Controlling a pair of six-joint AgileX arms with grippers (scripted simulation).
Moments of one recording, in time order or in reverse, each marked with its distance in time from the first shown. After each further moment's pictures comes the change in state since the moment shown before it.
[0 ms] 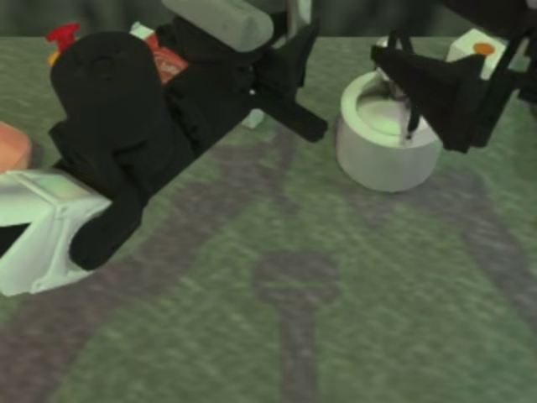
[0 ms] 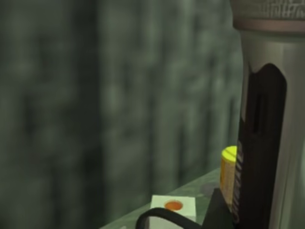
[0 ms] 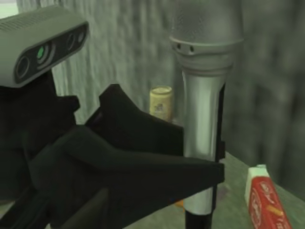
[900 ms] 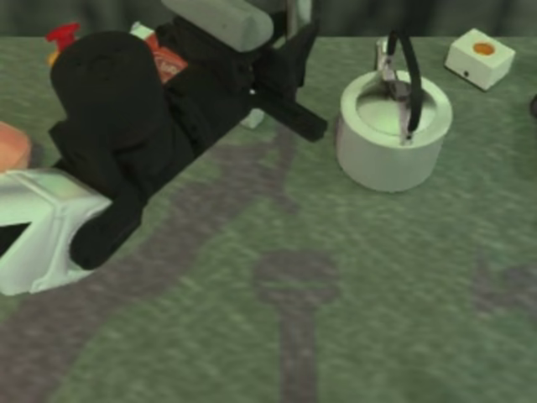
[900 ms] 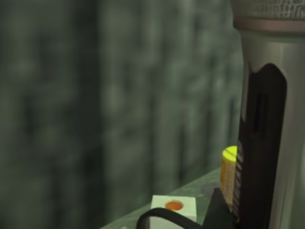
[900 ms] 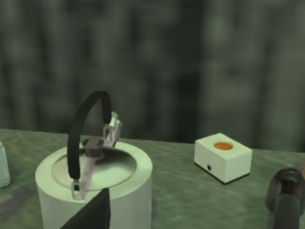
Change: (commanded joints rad) left arm 0.000 0.000 0.000 0.000 0.000 0.000; right arm -0.268 -1.085 -0.722 -0.322 0.587 0.005
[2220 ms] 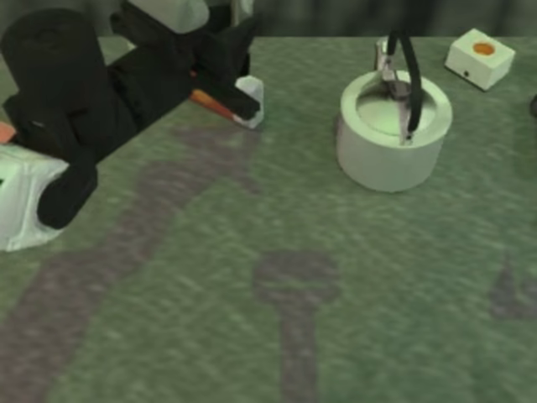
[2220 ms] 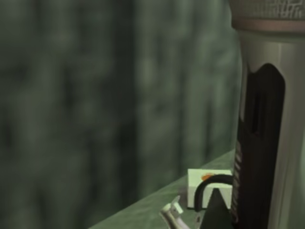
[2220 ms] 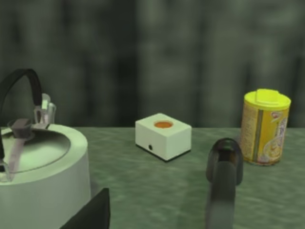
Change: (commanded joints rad) left arm 0.203 0.075 0.021 0.005 0.216 0.011; right arm -0.052 -0.163 -0.123 -0.048 0.112 -0.001
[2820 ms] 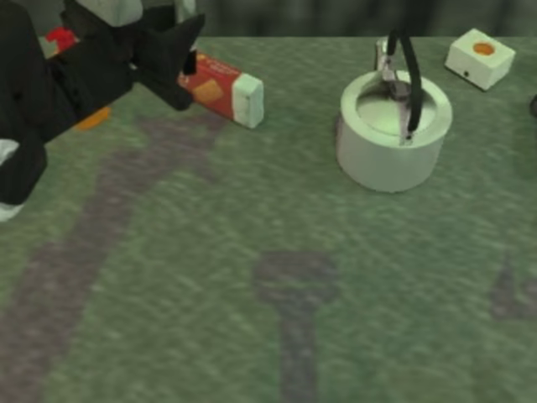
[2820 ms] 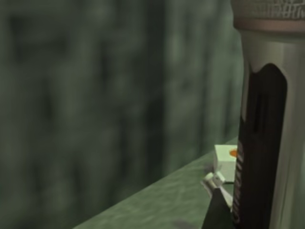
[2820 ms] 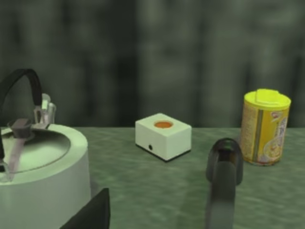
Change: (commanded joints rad) left arm 0.200 0.060 0.014 0.006 0.205 0.011; right arm 0.000 0.000 0.000 0.000 0.000 0.000
